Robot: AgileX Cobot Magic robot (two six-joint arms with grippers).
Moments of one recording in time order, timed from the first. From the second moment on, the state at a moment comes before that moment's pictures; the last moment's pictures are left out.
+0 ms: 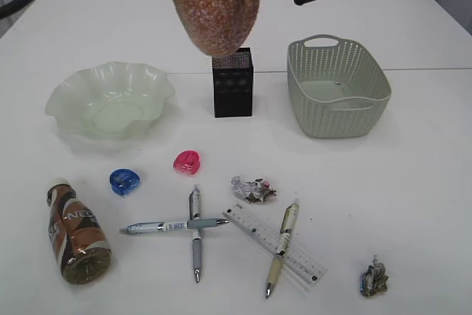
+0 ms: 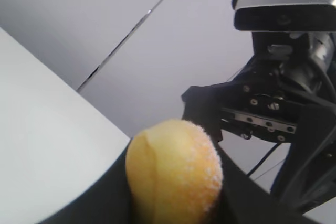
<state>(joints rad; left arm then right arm) -0.29 1.65 -1.28 -1.67 1.16 1.07 0.27 1.46 -1.53 0.85 1.24 -0.33</state>
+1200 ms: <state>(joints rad) -0.09 1.76 -1.30 -0.59 0.49 0.57 0.27 1.43 -1.53 0.37 1.25 -0.17</state>
